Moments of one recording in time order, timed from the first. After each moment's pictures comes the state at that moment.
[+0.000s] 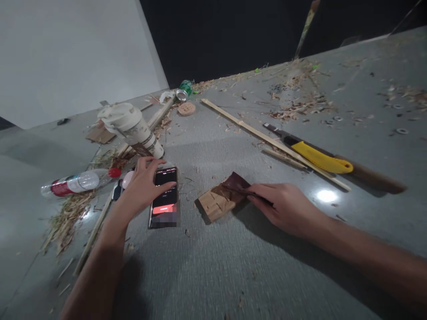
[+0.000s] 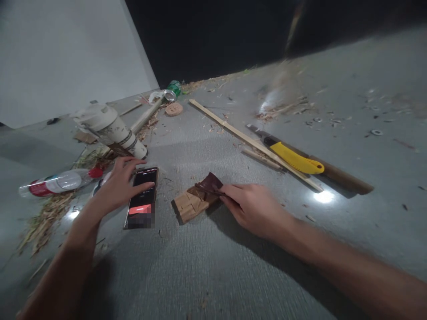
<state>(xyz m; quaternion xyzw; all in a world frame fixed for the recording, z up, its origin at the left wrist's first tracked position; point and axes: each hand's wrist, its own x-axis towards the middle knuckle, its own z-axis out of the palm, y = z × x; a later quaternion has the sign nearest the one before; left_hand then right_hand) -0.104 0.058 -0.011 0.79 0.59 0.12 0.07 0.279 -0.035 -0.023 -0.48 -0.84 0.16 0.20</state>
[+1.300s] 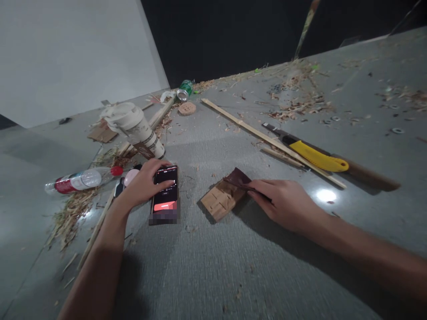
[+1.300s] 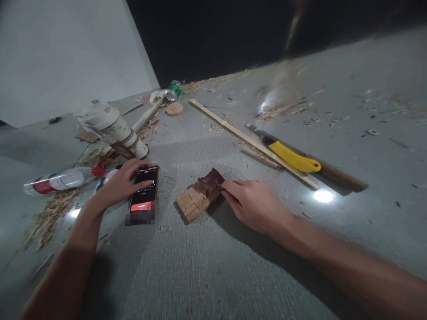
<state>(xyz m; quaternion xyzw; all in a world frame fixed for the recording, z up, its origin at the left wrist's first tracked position) -0.111 0.067 -0.006 0.84 0.50 0.12 0.16 0.279 -0.037 -0.018 -0.51 -0.84 0.11 0.18</state>
